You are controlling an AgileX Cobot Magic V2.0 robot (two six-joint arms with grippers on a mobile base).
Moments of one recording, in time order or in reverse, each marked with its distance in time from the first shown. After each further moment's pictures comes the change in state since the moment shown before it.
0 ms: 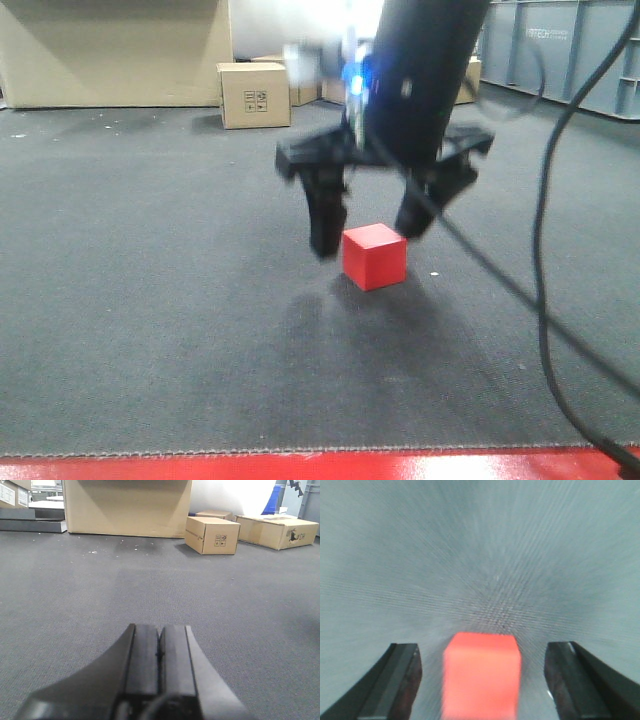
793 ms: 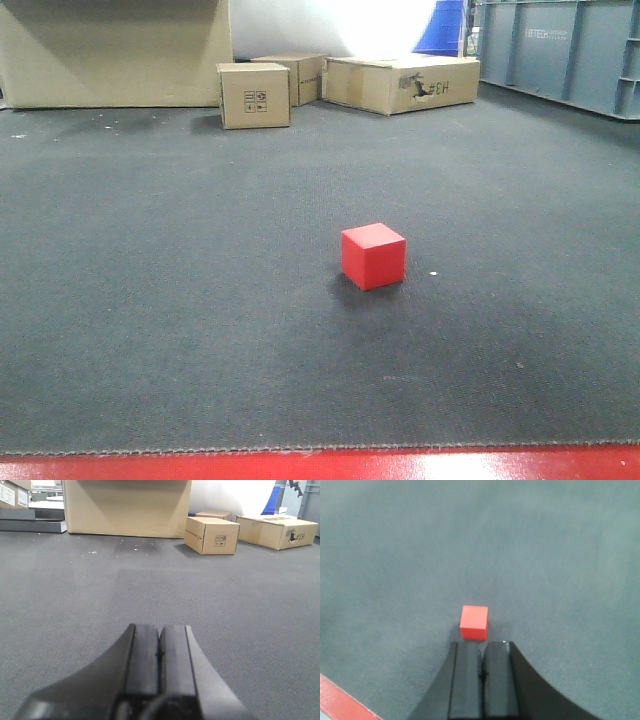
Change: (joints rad) left arm 0.000 0.000 0.000 0.000 0.000 0.000; right arm 0.000 -1.037 0.648 -0.066 -0.309 0.000
